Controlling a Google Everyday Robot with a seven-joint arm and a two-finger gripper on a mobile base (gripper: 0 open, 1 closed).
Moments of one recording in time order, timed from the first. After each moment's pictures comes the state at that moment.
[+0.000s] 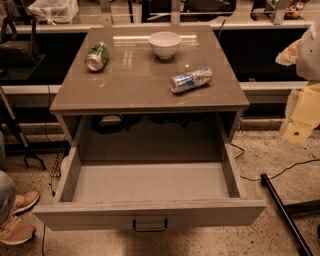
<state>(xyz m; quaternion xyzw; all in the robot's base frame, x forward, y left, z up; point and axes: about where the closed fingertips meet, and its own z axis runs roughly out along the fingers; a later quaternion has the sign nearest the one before) 0.438 -0.217 0.976 -0.60 0.78 -0.03 0.16</state>
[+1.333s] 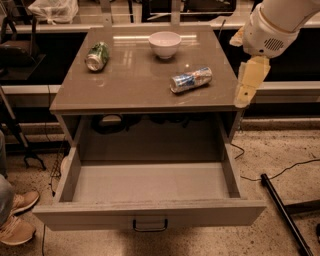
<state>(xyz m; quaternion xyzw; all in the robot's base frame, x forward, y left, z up) 0.578 -0.182 0.946 -0.66 0.73 -0.02 0.19</state>
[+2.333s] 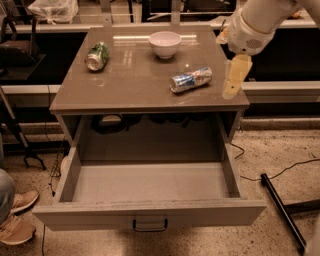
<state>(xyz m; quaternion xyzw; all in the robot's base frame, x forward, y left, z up) 0.637 -0.170 0.923 -0.69 0.70 -0.02 0.20</state>
